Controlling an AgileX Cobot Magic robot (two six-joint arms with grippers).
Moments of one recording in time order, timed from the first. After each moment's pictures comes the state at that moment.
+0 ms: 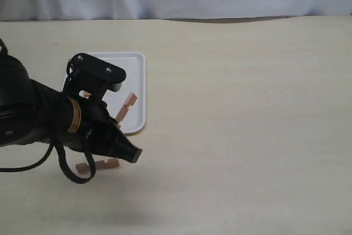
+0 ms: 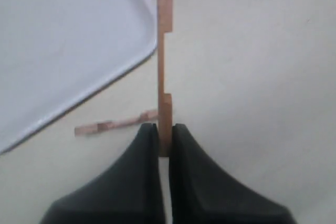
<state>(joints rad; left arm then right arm) -0.81 1.47 -0.72 0.34 0.47 -0.55 -0.17 0.00 0.00 0.15 0.28 0.01</state>
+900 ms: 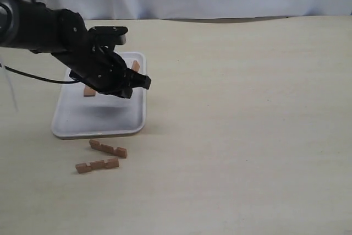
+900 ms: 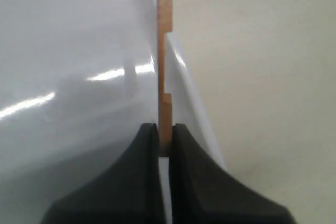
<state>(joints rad) -0.42 1.97 -1.18 -0.37 0.48 0.16 -0.17 0.00 0.00 0.15 0.28 0.01</state>
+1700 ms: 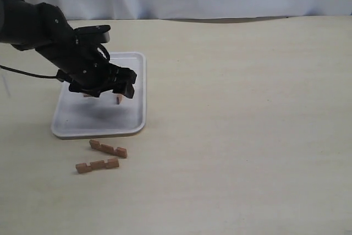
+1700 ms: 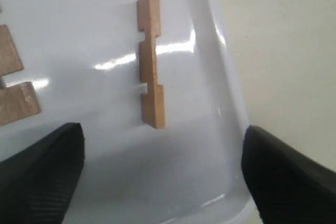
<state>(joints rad) -0.33 1.98 -1.19 -0.46 0.54 0.24 -0.17 0.00 0.00 0.15 0.28 0.01</state>
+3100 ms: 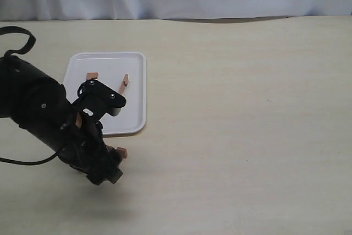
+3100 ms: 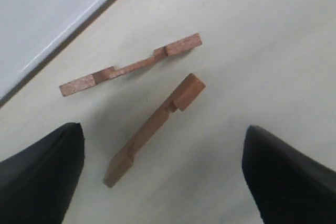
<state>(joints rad) -0.64 1.67 -0.74 -0.02 0.52 0.06 -0.17 0.00 0.00 0.15 0.29 0.01</state>
